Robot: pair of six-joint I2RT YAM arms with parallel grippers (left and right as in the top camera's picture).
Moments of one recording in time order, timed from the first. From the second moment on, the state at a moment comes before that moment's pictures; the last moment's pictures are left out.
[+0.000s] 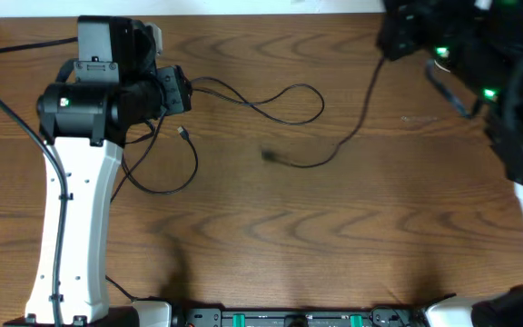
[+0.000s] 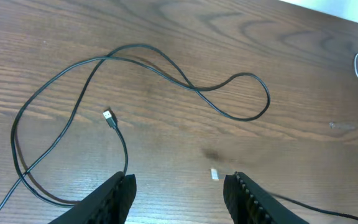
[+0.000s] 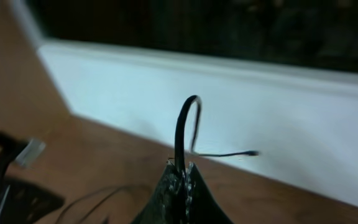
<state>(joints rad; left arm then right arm) -0.06 1.50 1.70 -1.14 0.18 -0.25 0.39 1.56 2.30 -0.93 -0.07 0.11</state>
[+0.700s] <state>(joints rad) -0.06 1.50 1.70 -1.14 0.18 -0.25 -0.15 1.59 2.30 -0.86 0.18 0.03</state>
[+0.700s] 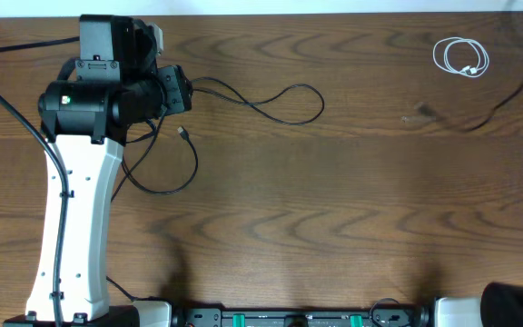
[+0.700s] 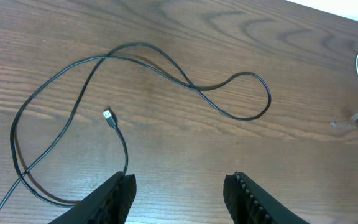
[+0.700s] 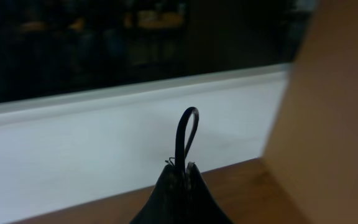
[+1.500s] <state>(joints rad) -0.06 1.50 1.70 -1.13 0.18 -0.25 -0.48 2.19 2.30 -0.79 0.17 -0.04</state>
